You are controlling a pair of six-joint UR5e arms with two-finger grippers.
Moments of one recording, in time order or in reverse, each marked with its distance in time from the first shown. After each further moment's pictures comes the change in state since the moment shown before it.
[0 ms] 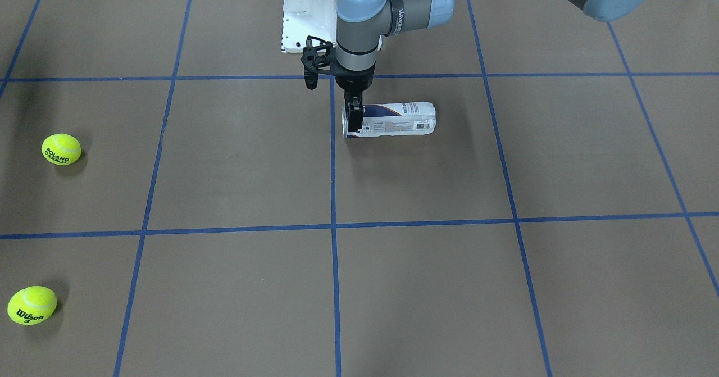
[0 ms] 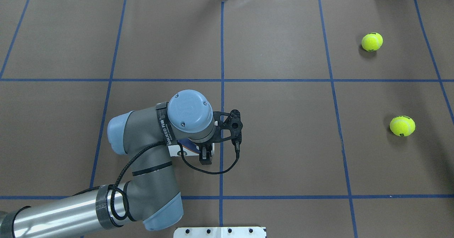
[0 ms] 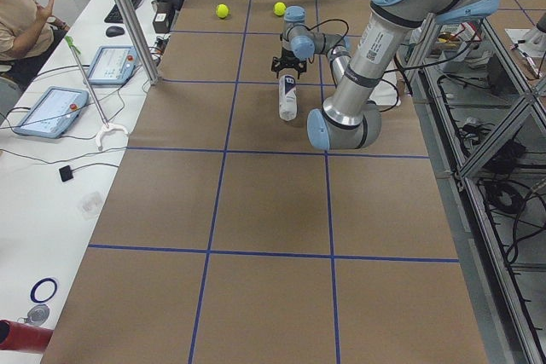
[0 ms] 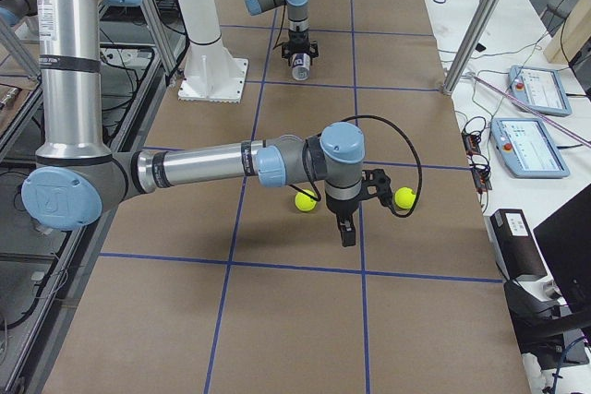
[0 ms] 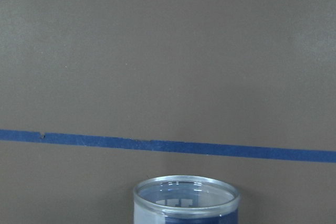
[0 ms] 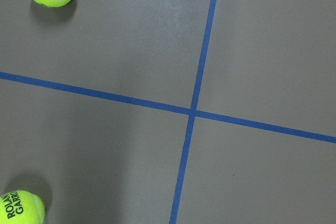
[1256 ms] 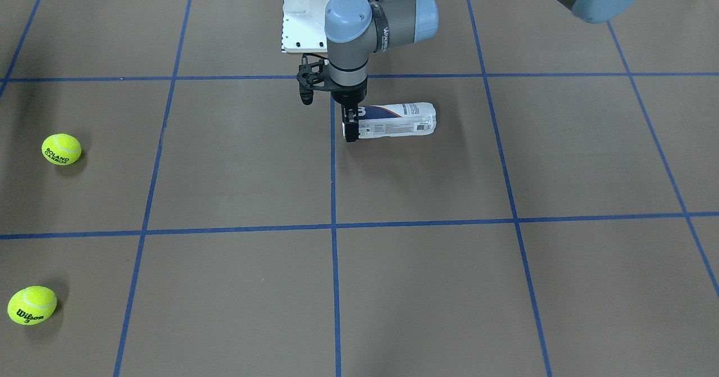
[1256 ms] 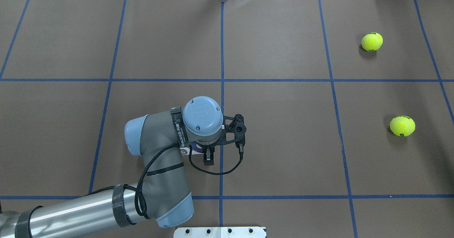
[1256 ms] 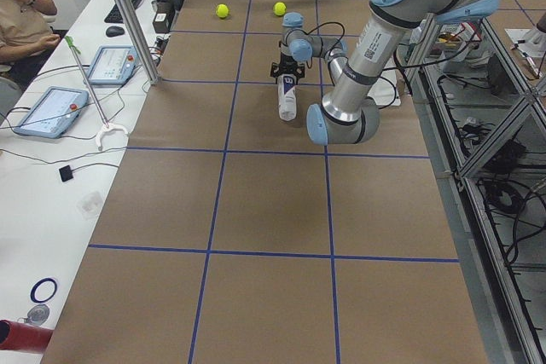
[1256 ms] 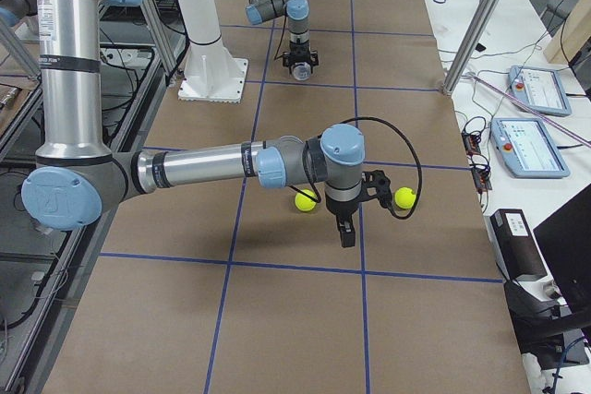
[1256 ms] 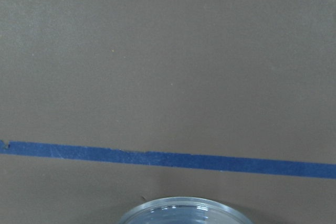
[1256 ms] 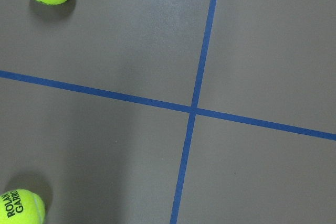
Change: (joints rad) left arm 0.017 -0.032 0.101 -0.010 0.022 0.002; right arm 0.000 0.000 -0.006 0.000 0.006 -0.001
